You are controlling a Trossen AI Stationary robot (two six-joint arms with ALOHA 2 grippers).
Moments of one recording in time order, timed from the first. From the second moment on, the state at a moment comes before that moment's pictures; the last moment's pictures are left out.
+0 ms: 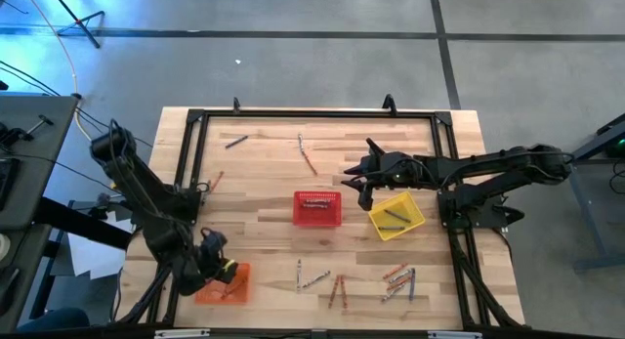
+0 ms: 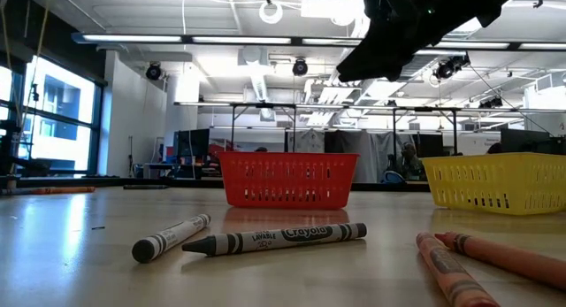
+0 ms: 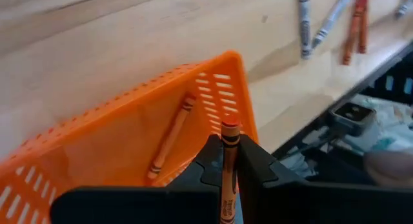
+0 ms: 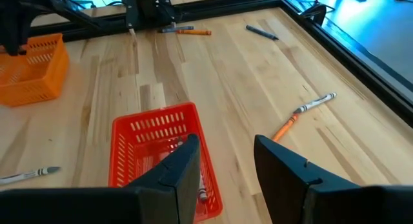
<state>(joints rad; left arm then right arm) -0.99 1.28 0.73 -0.51 -0.34 -2.15 -0.03 1.22 0.72 0.02 0.15 0.14</state>
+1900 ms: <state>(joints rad) -0.97 1.31 0.73 -0.60 -0.21 -2.20 -0.03 1.22 0.72 0.00 0.15 0.09</state>
